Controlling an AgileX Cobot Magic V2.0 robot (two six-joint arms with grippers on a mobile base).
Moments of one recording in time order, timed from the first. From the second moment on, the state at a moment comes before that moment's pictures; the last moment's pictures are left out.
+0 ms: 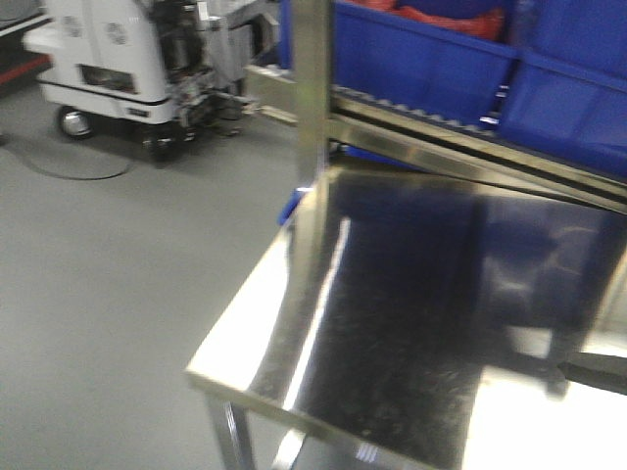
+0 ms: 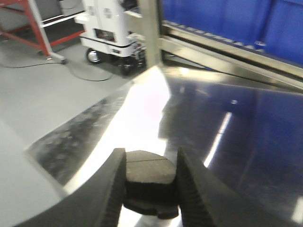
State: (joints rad) left arm -0.30 0.18 -0.56 0.14 1.02 -0.32; right arm 0.36 0.24 -0.56 -0.07 0.70 0.16
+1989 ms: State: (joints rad) left arm -0.30 0.18 -0.56 0.14 1.02 -0.32; right arm 0.36 0.24 -0.56 -0.07 0.70 0.16
